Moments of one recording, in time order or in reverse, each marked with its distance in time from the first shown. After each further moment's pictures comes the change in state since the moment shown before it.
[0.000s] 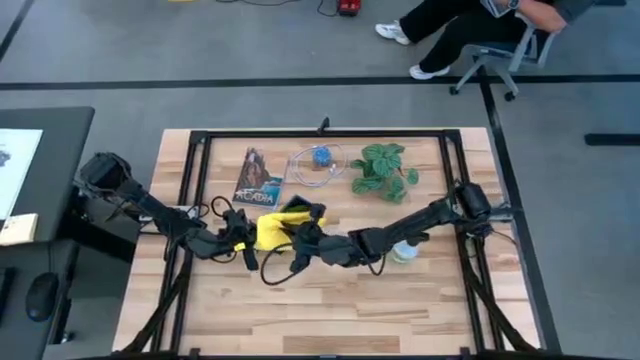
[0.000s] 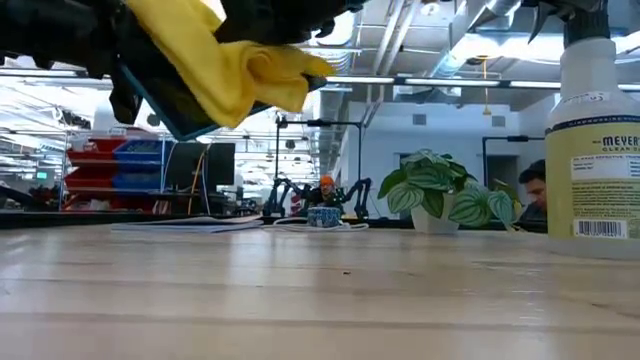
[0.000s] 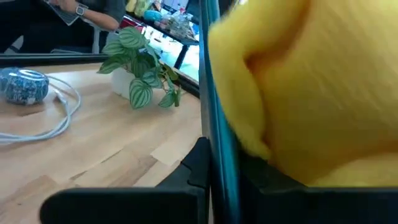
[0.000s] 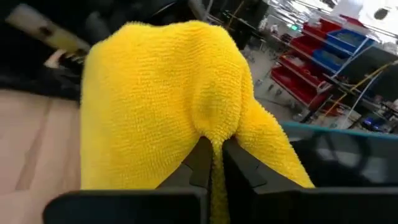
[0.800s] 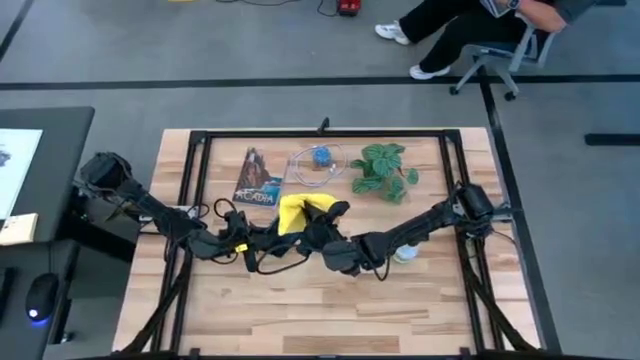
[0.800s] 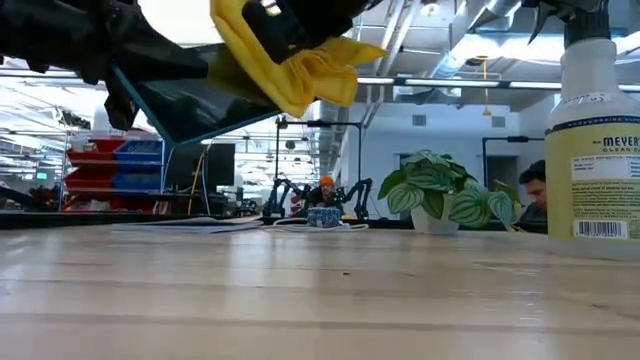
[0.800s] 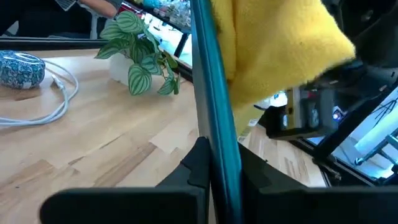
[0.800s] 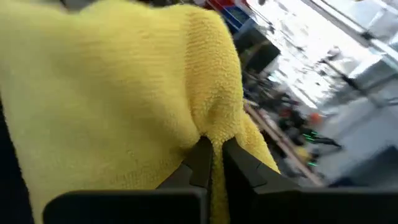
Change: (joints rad) left arm -0.016 -0.001 0.002 -0.055 0.016 -0.061; right arm 0.025 -0.021 -0.002 0.029 0.418 -0.176
